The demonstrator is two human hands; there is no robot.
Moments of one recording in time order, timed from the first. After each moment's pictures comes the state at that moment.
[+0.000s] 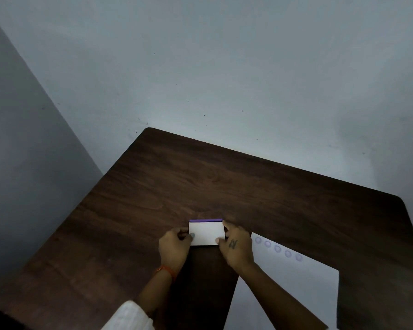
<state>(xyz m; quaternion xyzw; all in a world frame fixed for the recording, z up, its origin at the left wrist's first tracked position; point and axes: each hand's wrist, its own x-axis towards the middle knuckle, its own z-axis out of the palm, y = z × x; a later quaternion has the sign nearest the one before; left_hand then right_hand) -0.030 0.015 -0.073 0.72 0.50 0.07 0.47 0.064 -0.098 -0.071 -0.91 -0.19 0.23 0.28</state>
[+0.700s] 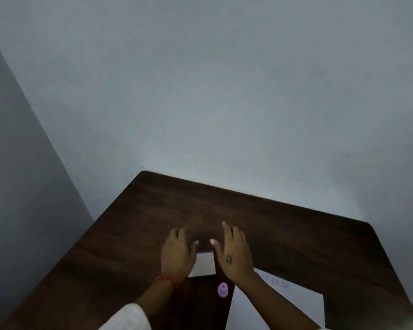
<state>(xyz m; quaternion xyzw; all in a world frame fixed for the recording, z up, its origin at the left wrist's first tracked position) -0.003 0.012 -0.030 0.89 0.34 0.15 0.27 0.079 -0.108 -0.014 -0.92 -0.28 0.06 0.28</state>
